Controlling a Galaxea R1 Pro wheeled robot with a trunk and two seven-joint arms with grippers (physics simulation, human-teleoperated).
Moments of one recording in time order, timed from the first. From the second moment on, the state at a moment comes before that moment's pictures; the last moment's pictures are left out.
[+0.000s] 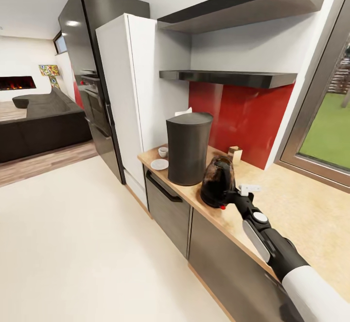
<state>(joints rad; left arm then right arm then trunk) -0.06 0.21 0.25 -0.09 -0.13 -0.33 0.00 -0.66 -0.18 0.31 -0.97 -0.41 0.05 -0.18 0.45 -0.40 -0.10</state>
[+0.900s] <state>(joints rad) -0.06 0.21 0.25 -0.09 -0.13 -0.33 0.00 -0.66 -0.16 0.31 -0.94 -0.42 0.05 -0.18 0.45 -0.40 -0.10</state>
